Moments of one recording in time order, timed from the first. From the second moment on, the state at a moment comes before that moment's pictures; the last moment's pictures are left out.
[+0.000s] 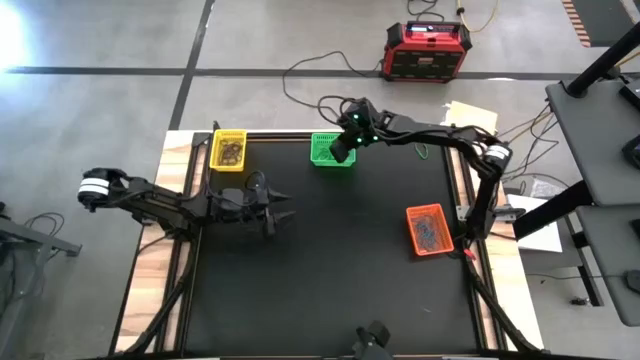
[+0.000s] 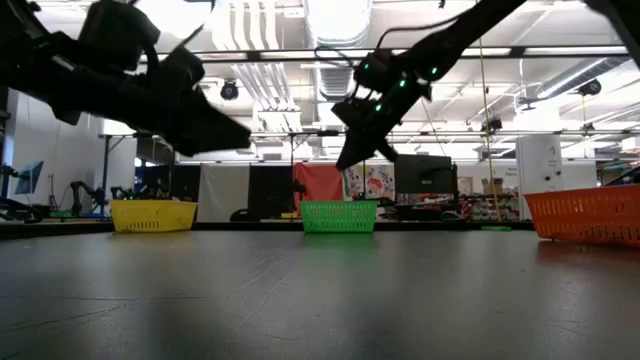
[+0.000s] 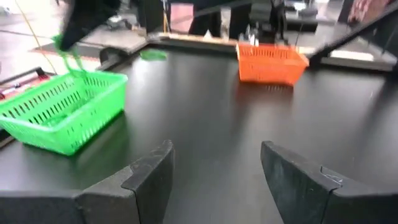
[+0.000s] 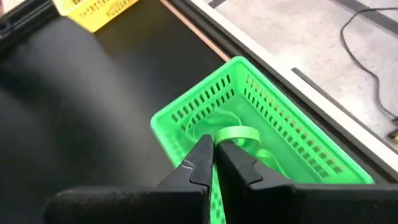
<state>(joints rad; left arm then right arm) 0.04 1.24 0.24 0.77 -0.18 -0.10 -0.59 1.86 1.37 -0.27 -0.16 0.16</state>
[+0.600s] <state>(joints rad) 0.04 1.51 0.24 0.92 -0.21 -0.08 -0.58 2.14 1.64 -0.46 -0.16 0.14</state>
